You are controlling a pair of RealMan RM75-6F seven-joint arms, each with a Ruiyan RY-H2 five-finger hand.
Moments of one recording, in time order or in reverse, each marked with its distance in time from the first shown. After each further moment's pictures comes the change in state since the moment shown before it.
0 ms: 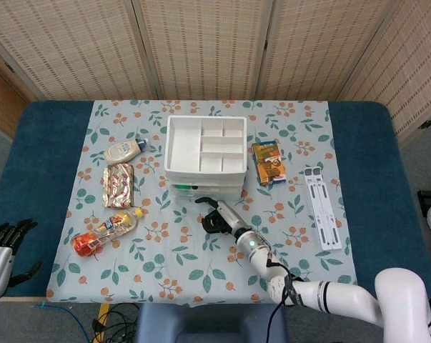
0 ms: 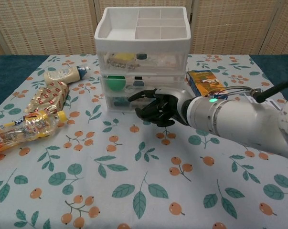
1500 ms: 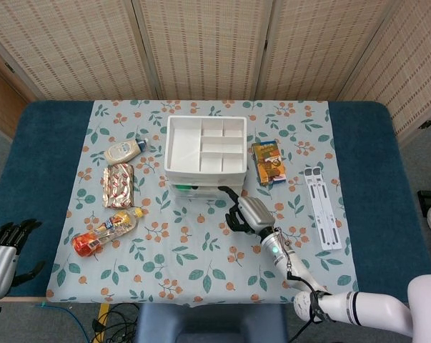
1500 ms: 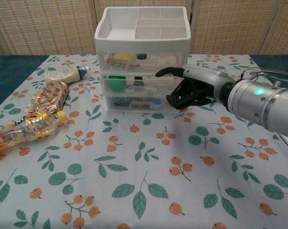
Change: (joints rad) left arm -0.007 -0.006 0.003 -0.005 0.003 -0.010 0.011; right arm -0.103 0.158 -0.098 -0.166 -0.222 0.227 -0.260
